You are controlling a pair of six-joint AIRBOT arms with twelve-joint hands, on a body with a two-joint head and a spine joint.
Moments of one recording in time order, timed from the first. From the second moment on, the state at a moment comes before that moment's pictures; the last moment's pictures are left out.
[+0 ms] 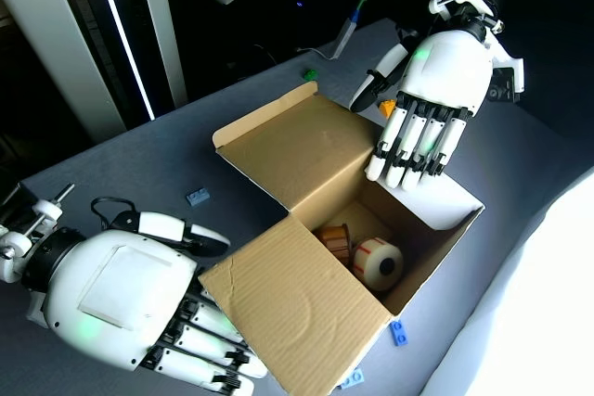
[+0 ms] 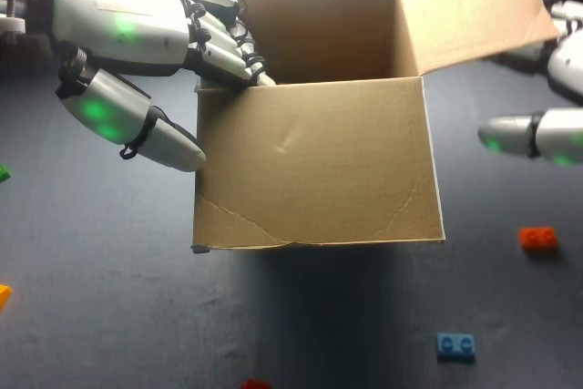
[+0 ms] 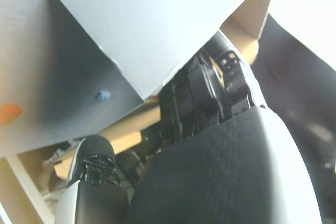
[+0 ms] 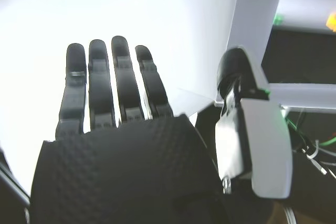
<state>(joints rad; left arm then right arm) 0.08 -1.10 1.57 1.82 -0.86 -0.36 -0.37 -0.93 1.12 0.28 0.50 -1.21</state>
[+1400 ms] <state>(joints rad) 0.07 -0.94 1.69 1.87 -0.95 -0.42 -0.05 -1.00 1.12 0.28 0.18 -1.19</state>
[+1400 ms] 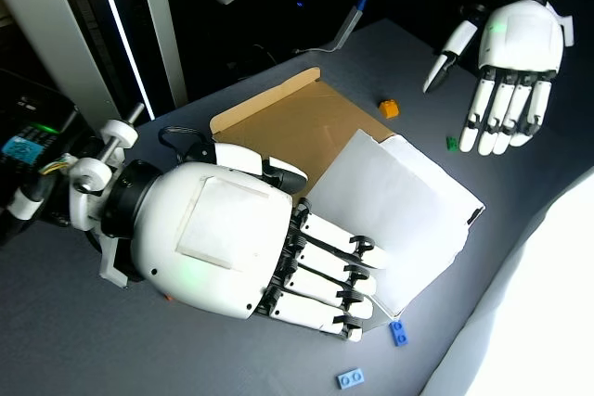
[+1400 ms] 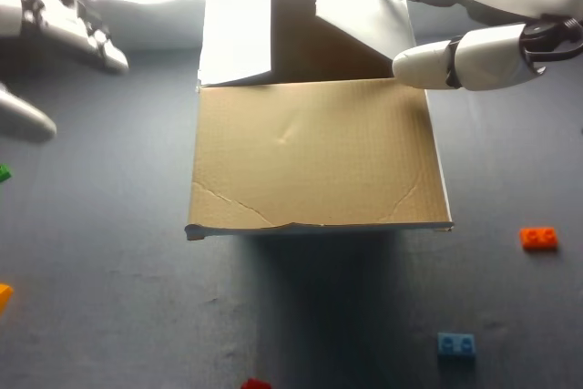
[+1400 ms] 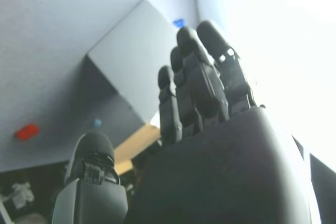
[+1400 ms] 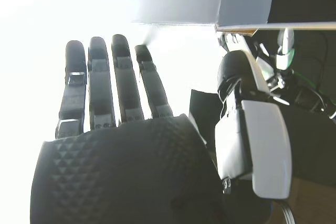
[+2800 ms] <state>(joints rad) 0.25 -0.84 1.43 1.80 -1.08 -0.34 0.00 -0.95 1.12 0.28 0.13 -1.18</state>
